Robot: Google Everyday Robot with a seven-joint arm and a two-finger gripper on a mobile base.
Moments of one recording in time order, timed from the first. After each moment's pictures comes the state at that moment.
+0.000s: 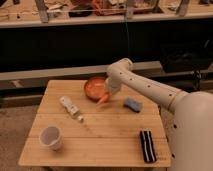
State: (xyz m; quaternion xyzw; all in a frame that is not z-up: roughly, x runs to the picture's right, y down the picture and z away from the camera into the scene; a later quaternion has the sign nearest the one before) arm 0.026 0.039 0.889 -0.19 -0.19 -0.34 0.90
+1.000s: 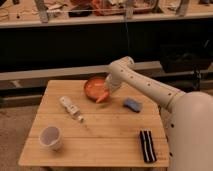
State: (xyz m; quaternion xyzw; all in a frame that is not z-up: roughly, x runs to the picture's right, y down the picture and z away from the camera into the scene) arm 0.026 0.023 0.900 -0.18 -0.20 -0.33 0.90
